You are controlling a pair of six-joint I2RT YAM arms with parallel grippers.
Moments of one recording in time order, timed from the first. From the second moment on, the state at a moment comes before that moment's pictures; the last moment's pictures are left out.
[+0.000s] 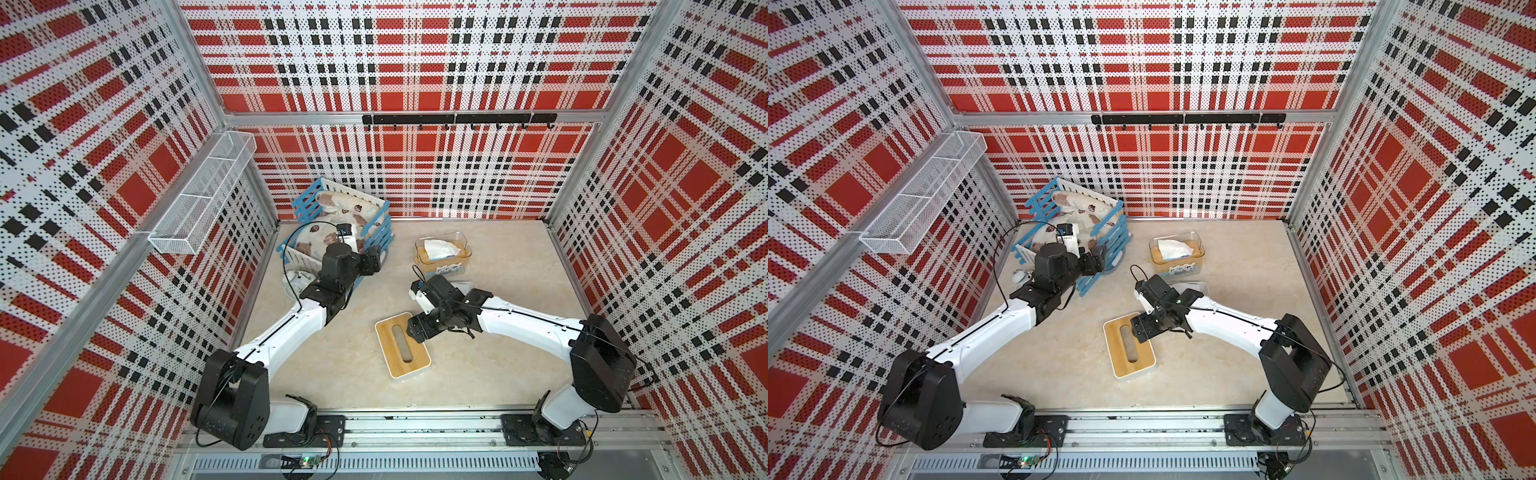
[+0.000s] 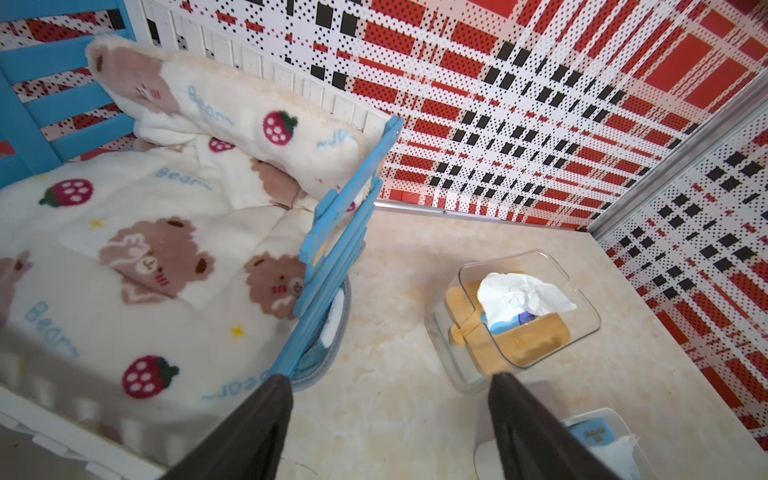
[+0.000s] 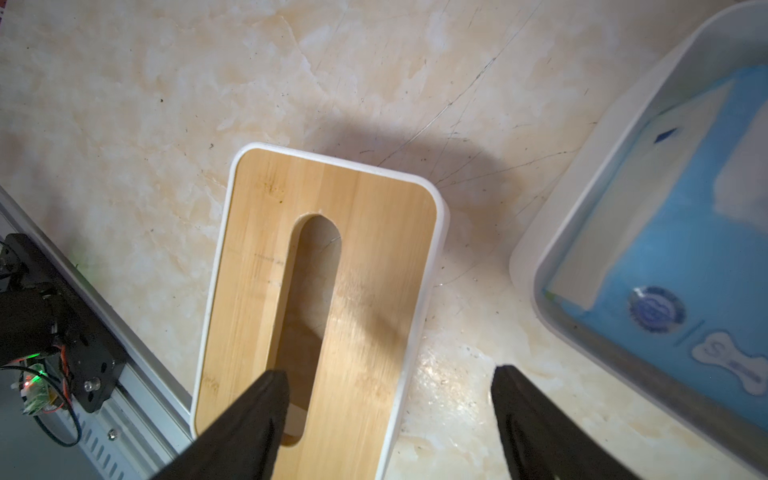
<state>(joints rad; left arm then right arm) -0.36 1.35 0.89 0.16 -0.06 -0.36 0.86 1.62 1.12 -0.55 -0.13 0.34</state>
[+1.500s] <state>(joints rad) -0.28 1.25 0.75 0.29 0.05 -0.49 0.94 1.64 1.25 -0.68 0.10 0.13</state>
